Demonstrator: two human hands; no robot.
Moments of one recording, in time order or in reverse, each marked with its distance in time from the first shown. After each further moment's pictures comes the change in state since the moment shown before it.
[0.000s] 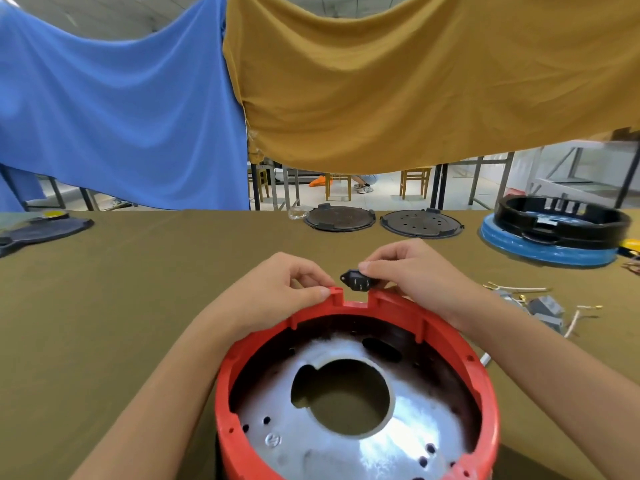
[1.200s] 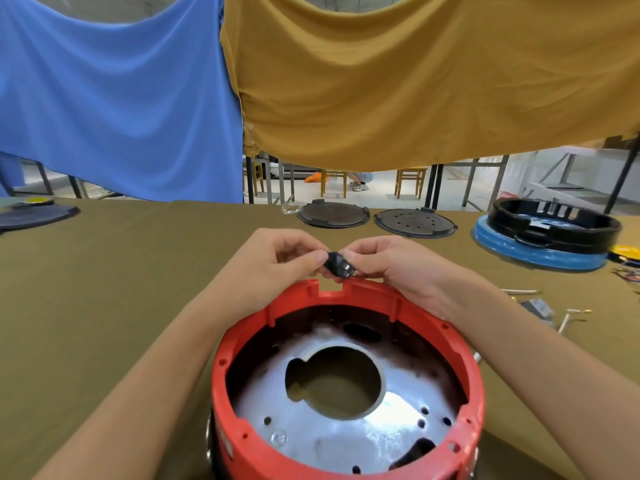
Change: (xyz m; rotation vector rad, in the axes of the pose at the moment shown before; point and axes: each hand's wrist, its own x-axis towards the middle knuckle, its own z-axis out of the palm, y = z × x) left_hand 0.007 0.005 0.002 -0.208 0.168 0.185; right_hand 0.024 0.009 0.001 0.419 -0.267 0.109
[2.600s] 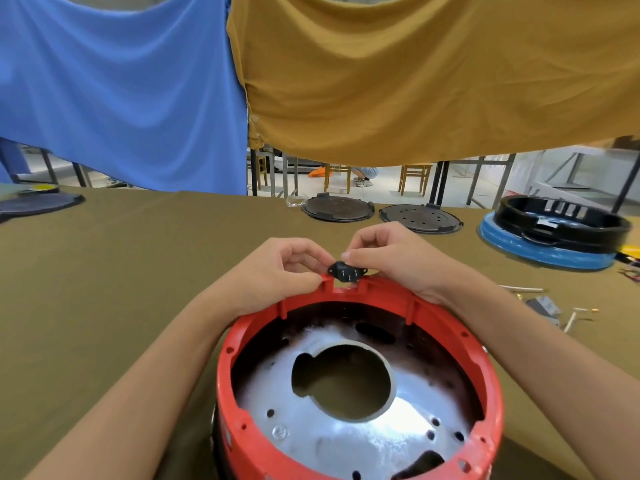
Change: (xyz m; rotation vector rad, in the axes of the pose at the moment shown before) left_hand -0.002 -0.023 0.000 -0.086 -0.161 -0.118; right_hand 0.003 -0.006 0.006 -0.466 0.070 -0.227
